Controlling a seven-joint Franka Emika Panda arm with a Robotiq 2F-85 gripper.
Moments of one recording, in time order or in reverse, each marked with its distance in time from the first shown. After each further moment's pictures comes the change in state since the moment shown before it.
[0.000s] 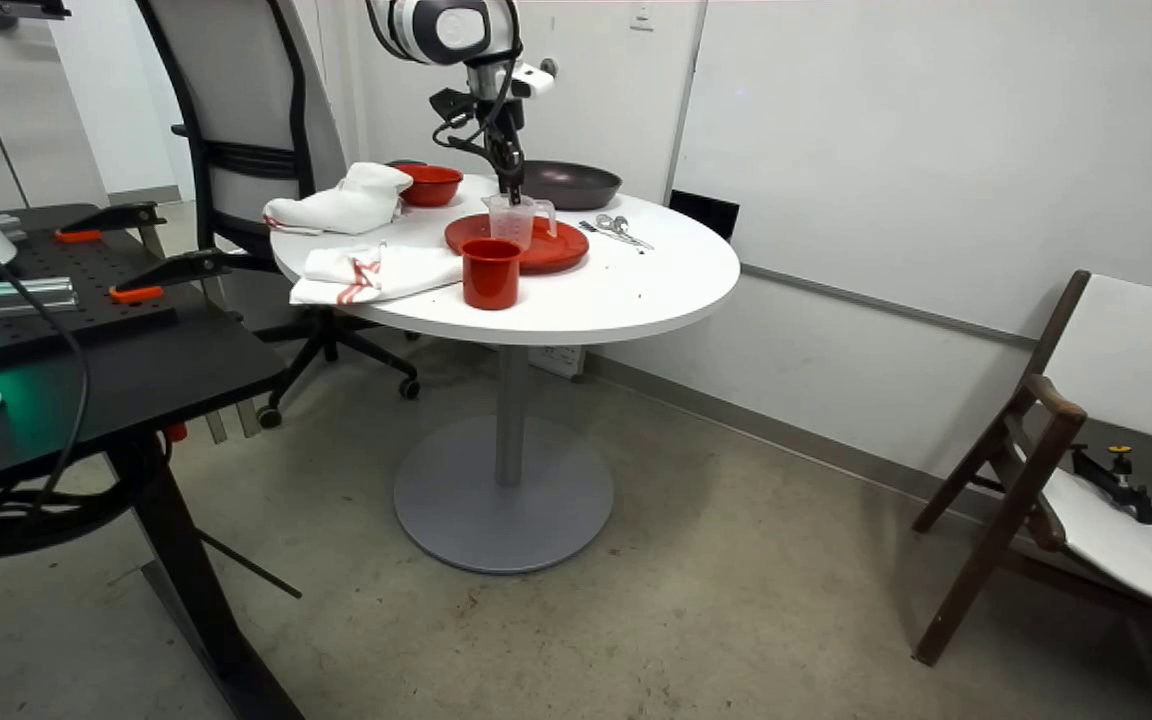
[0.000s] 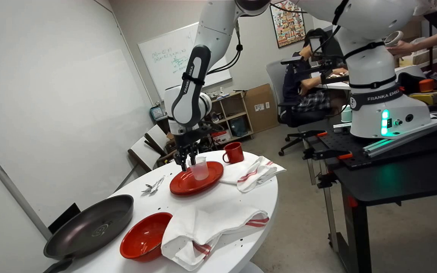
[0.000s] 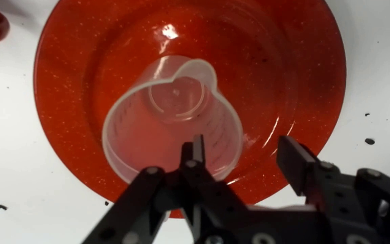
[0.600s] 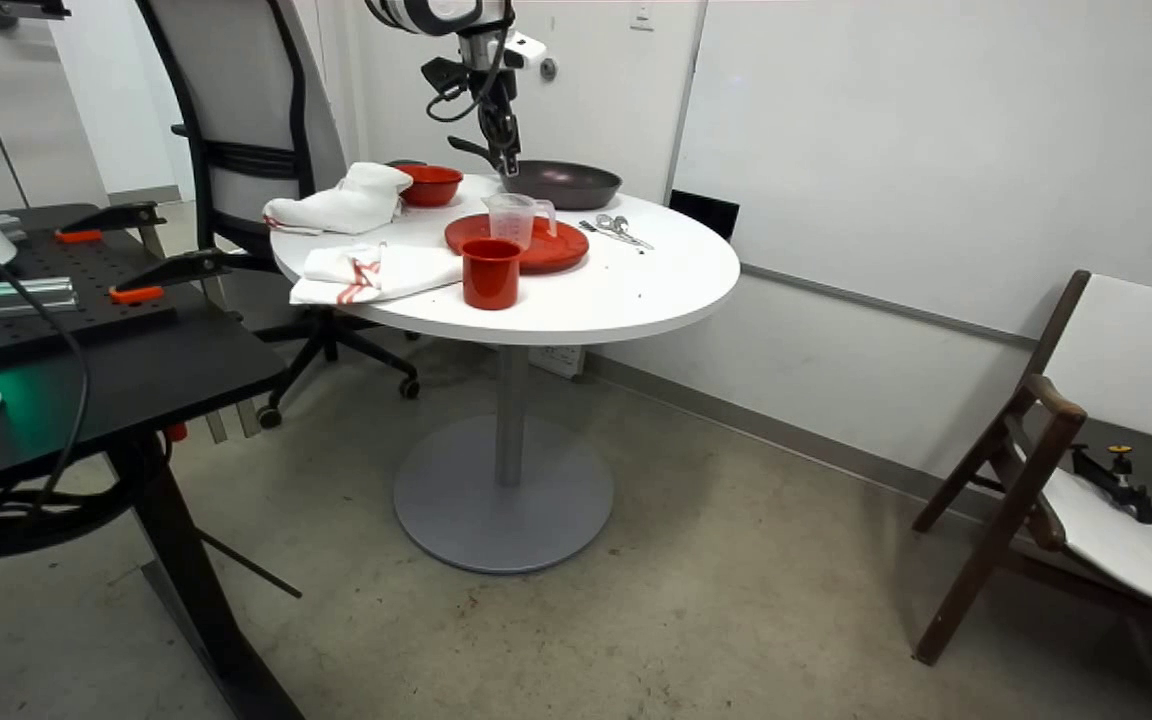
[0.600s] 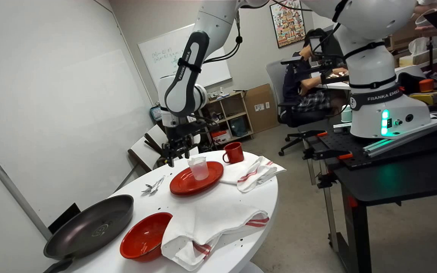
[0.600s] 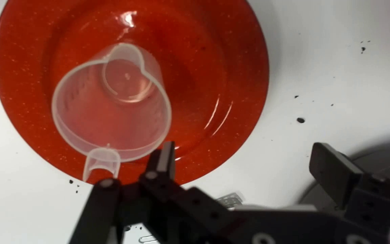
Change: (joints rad) arm -0.014 -0.084 0.064 -0.030 0.016 0.001 -0.008
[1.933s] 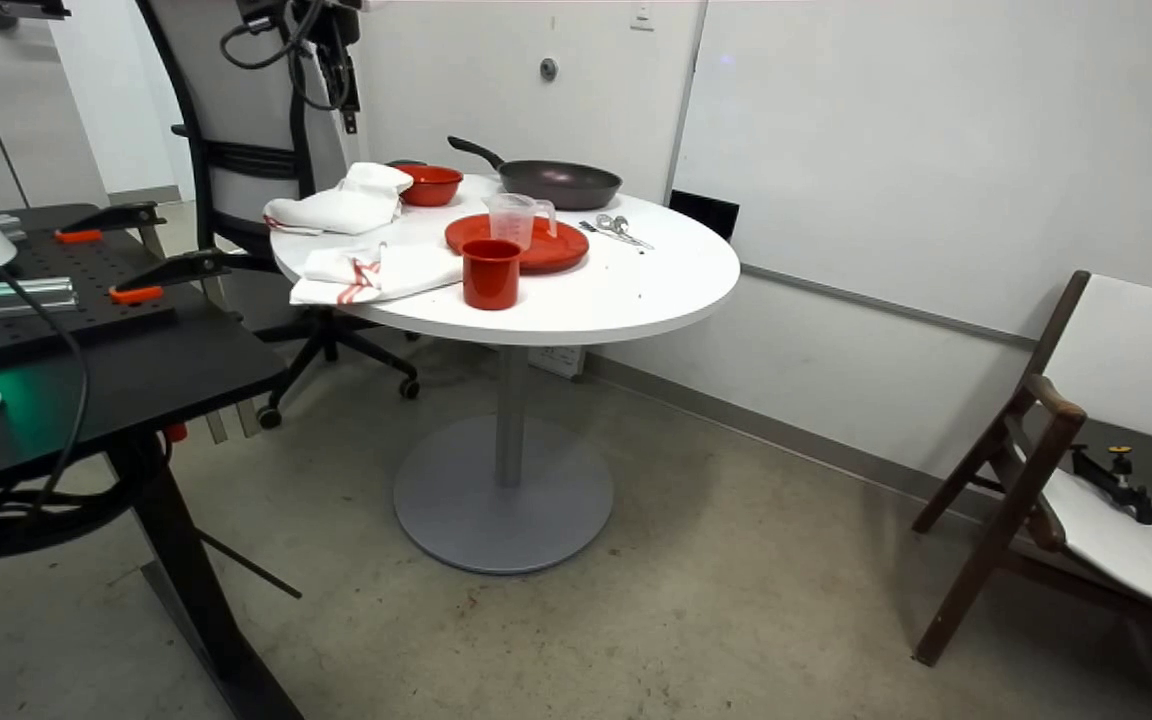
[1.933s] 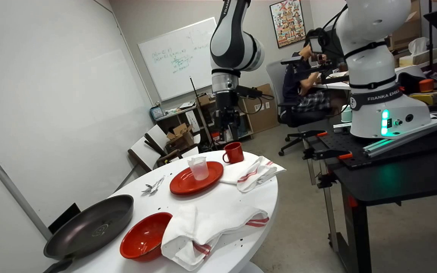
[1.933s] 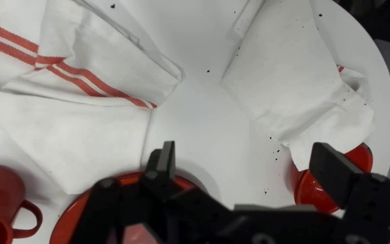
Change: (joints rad) arm -0.098 -0.669 0.240 -0.828 0.521 0.058 -0.444
